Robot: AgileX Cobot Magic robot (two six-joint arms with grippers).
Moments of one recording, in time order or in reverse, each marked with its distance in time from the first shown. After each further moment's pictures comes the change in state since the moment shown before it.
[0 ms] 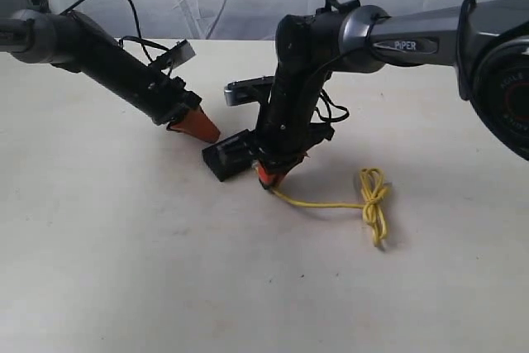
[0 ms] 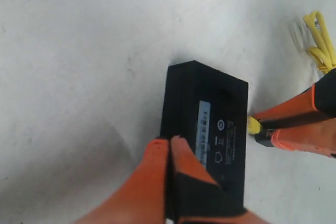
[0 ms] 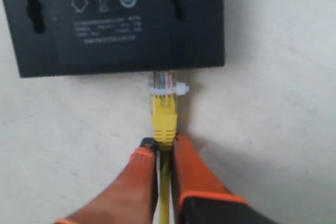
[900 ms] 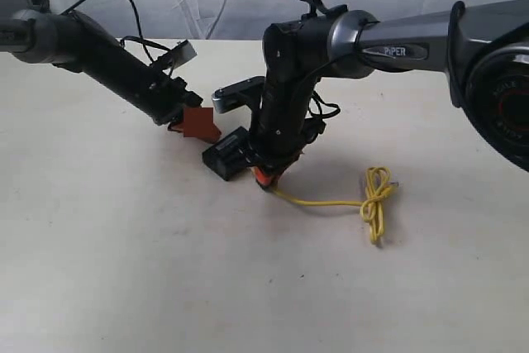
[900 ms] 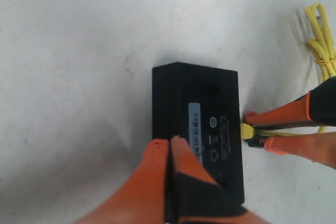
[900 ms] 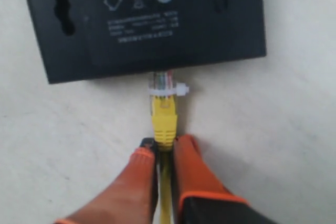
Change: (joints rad) left arm -0.007 0.000 0.000 0.002 0.003 0.000; right arm 0.037 0.000 0.000 -0.061 -0.038 -0.064
